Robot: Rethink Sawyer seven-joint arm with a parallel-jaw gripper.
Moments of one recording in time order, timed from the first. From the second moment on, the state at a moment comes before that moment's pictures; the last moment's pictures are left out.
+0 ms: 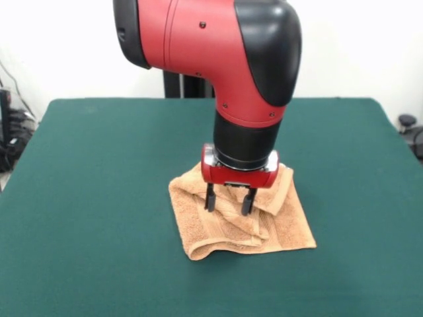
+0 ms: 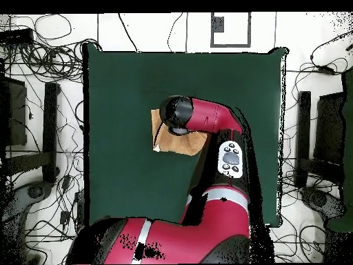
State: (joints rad) arm -0.07 -0.30 -0.15 1.25 0.06 0.70 1.62
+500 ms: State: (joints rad) arm -0.07 -0.30 -0.13 1.28 0.07 0.69 1.62
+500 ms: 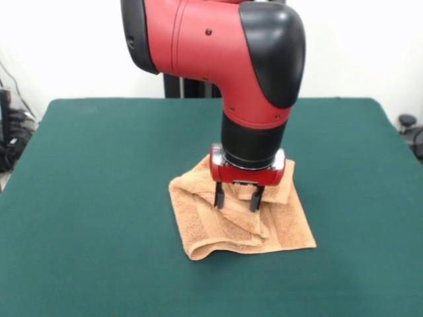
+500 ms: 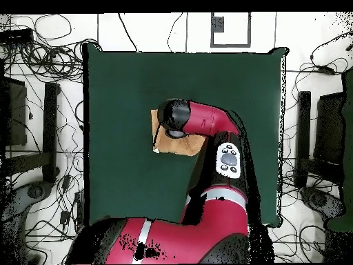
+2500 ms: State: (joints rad) arm -0.08 -0.40 -0.10 1.42 0.07 0.66 1.62
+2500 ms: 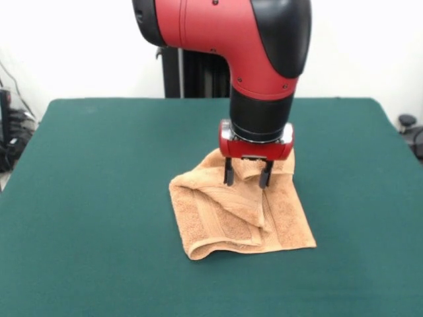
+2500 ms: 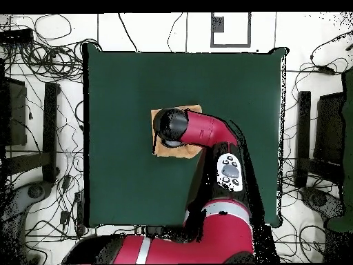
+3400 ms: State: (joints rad) arm -0.08 -0.39 -0.10 1.42 0.07 0.66 1.62
